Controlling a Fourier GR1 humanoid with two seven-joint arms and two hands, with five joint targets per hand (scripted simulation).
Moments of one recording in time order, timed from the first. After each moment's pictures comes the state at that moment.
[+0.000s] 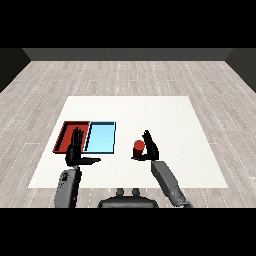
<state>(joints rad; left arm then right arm) 0.00 0.06 0.07 -1.59 0.08 -0.08 -0.43 -0.26 0.00 0.25 -1.03 -0.31 -0.05 -0.53</state>
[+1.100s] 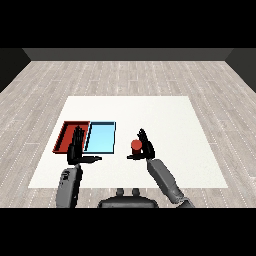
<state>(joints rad) -0.02 0.05 0.06 -1.59 0.07 -0.06 -0.41 -0.31 0.00 0.35 -1.04 -0.40 -0.11 -0.50</state>
